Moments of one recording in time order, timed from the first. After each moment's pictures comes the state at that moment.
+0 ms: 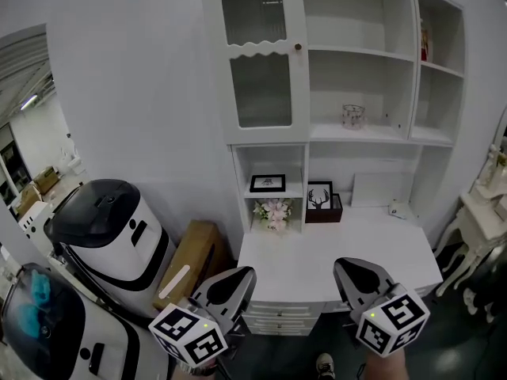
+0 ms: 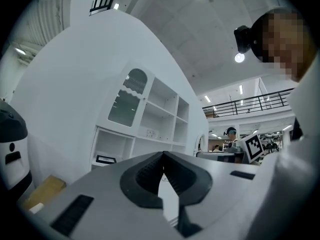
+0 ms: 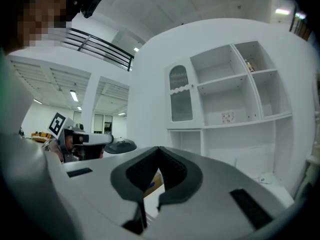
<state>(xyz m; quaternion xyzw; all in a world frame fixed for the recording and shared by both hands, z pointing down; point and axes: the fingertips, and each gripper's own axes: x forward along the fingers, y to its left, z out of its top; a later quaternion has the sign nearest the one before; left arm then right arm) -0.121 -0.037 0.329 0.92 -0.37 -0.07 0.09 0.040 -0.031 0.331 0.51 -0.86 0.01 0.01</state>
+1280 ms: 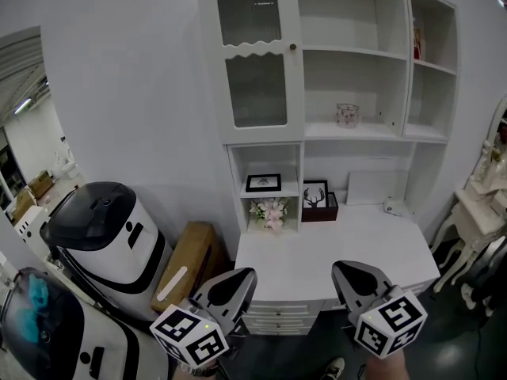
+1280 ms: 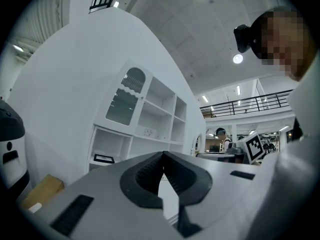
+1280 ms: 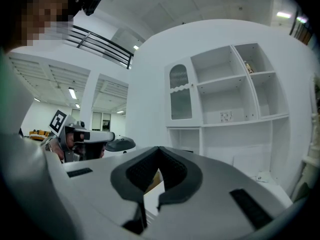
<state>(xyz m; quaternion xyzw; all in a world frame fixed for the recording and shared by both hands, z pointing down) -0.120 -0.031 0.333 0.93 -0.36 -0.07 0.09 0.036 -0.020 0.339 0.52 -0.85 0.01 0.02</state>
